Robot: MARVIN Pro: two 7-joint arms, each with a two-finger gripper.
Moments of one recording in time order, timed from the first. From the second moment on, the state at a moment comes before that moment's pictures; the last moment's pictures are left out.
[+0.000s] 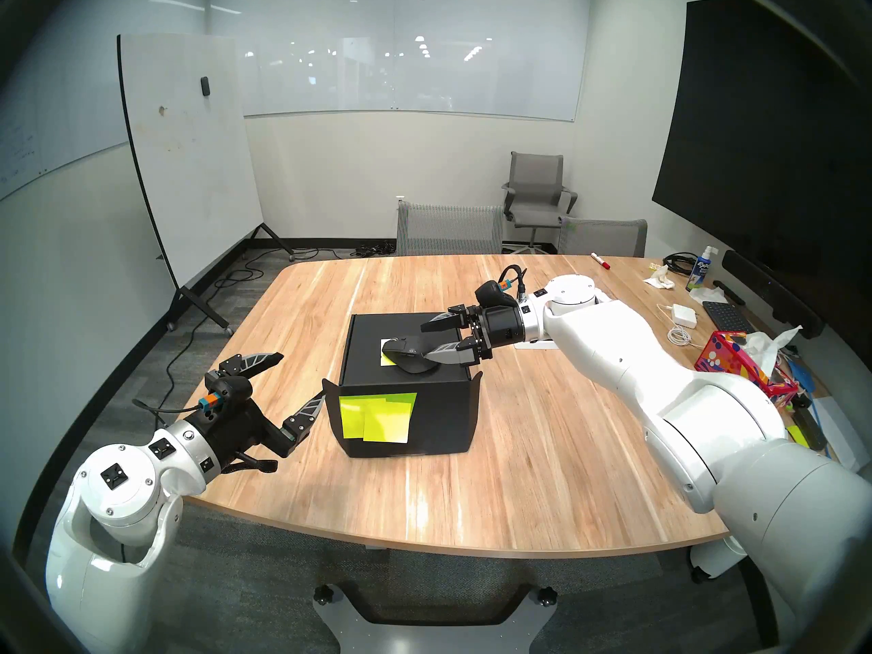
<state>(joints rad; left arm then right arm) 2.10 -1.13 -1.89 -2.24 -0.14 0.17 -0.49 -0.54 -1.35 0.90 -0.58 0.44 0.01 1.48</state>
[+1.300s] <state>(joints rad) 2.10 -1.13 -1.89 -2.24 -0.14 0.17 -0.49 -0.42 -1.41 0.78 -0.38 0.48 0.01 1.48</state>
